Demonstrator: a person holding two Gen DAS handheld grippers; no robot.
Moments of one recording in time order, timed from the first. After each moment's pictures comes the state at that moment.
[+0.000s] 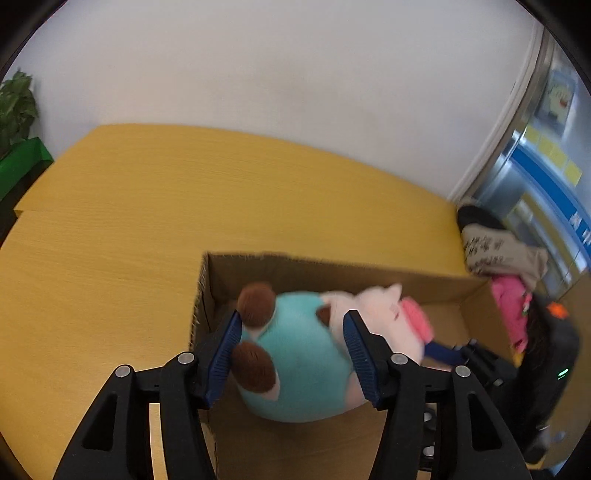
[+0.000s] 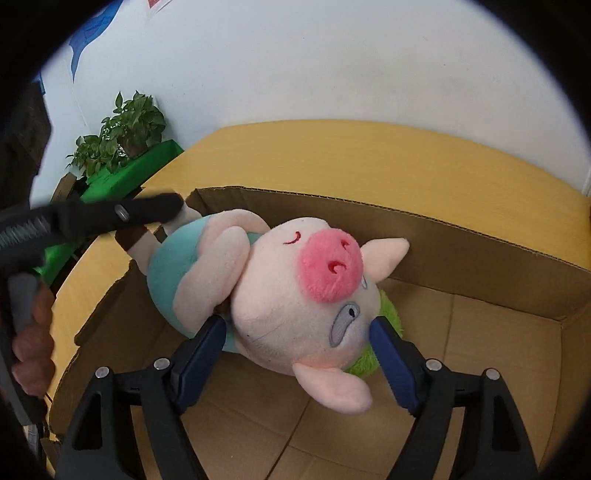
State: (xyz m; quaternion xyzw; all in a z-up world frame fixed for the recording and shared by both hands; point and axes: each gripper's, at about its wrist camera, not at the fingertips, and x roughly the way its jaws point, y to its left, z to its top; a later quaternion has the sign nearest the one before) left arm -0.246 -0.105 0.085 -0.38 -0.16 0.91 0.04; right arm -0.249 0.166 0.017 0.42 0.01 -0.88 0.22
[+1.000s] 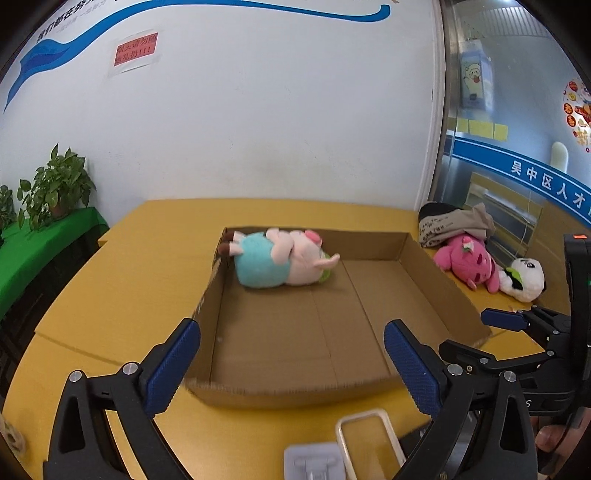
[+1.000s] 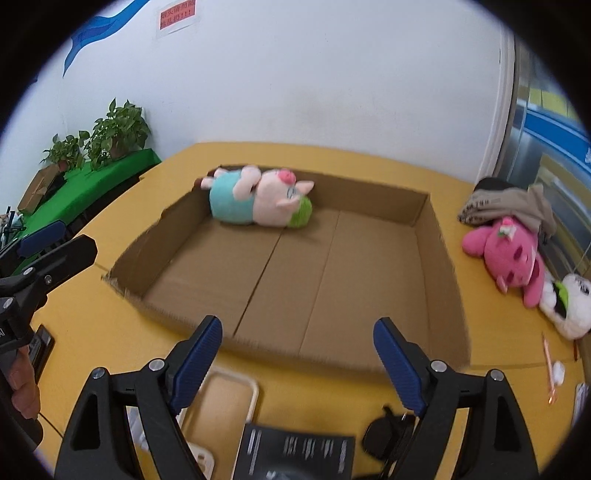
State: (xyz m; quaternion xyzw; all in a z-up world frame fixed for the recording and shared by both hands) left arm 0.060 0.006 0.118 -0.27 -0.05 0.96 0.00; right arm 0.010 0.215 0.082 0.37 0.05 -0.92 0.10
